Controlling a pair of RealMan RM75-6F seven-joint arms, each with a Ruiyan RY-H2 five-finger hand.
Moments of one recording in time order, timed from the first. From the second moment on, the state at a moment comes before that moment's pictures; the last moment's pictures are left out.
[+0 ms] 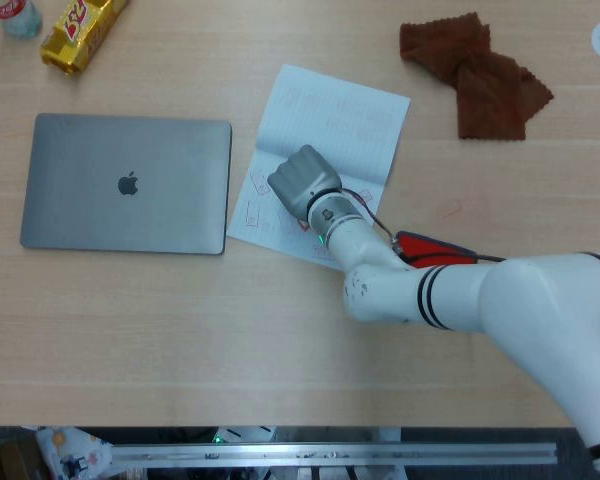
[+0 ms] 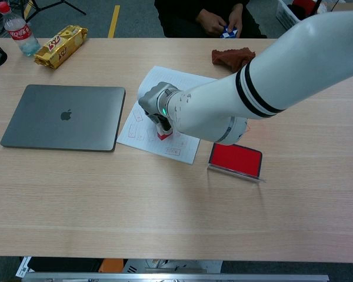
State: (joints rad) left arm 0.01 -1.01 -0.01 -1.74 1.30 1.42 0.14; right arm 1.67 -1.91 -0.05 -1.10 0.15 0.62 -1.02
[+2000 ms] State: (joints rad) left arm 0.00 -1.01 0.01 -1.78 1.34 1.42 0.17; right arm 1.37 -1.42 -0.08 -1.60 -0.25 0.74 -0.75
